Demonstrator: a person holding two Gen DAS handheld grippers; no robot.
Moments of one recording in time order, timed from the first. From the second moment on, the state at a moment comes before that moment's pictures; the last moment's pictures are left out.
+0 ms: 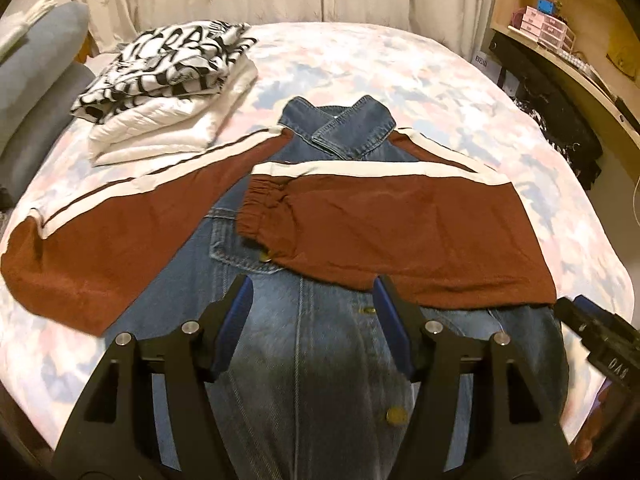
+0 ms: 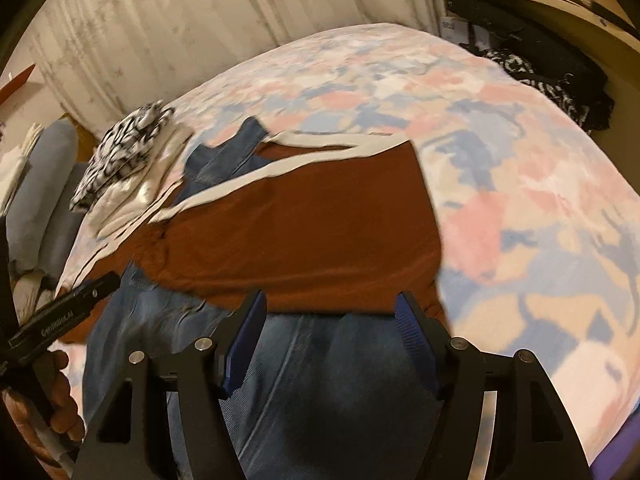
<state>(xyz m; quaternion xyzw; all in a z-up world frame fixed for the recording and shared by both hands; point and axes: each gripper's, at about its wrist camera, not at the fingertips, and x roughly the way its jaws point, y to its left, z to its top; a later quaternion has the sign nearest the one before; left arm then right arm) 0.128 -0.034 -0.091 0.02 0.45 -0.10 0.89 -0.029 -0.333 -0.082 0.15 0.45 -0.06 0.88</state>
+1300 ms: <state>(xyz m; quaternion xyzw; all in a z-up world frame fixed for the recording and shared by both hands) 0.082 0.403 -0.107 -0.23 0.42 0.10 0.87 0.070 0.049 -0.032 -0.02 0.40 0.16 0.90</state>
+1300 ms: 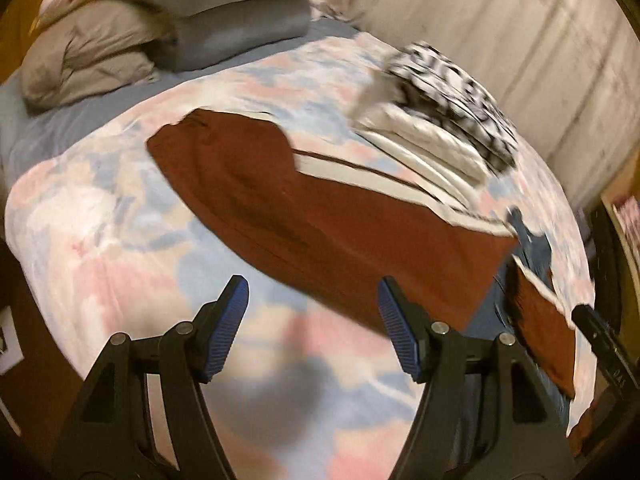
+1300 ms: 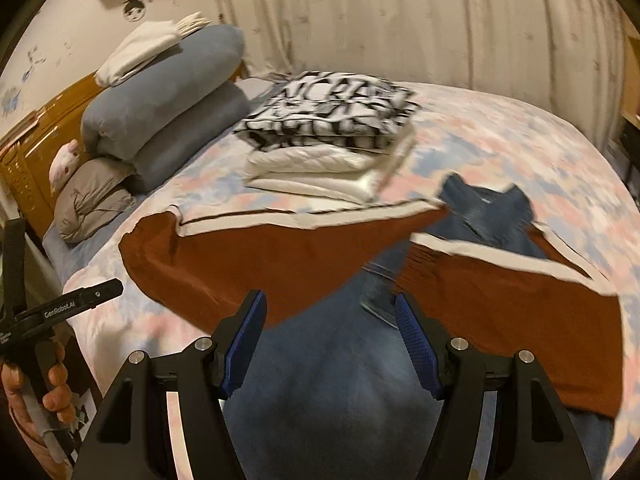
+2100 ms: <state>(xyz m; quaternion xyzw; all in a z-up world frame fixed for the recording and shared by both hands) 0.184 0.567 -0.225 -0.36 0.42 0.12 0.83 0.195 0.230 -0.188 -0.07 0.49 0.21 0.84</state>
